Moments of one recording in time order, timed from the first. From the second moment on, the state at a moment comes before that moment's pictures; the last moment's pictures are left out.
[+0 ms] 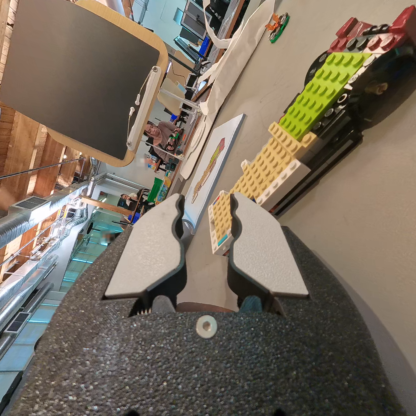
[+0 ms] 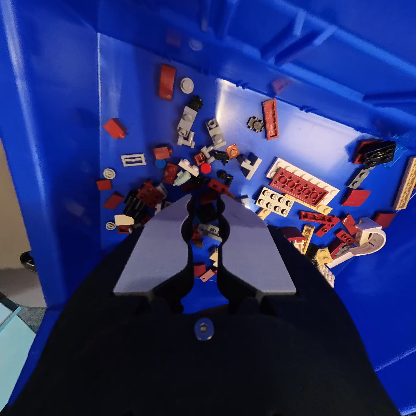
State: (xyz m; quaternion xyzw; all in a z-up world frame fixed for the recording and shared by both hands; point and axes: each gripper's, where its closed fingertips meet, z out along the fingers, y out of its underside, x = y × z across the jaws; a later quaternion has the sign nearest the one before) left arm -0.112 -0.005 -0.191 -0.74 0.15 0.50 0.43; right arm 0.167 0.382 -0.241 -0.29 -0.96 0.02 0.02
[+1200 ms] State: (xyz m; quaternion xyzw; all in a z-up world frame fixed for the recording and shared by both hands) left arm -0.111 -0.006 -0.189 -0.73 0.15 0.50 0.43; right arm 0.172 0.385 -0.242 -0.27 -0.96 0.01 0.02
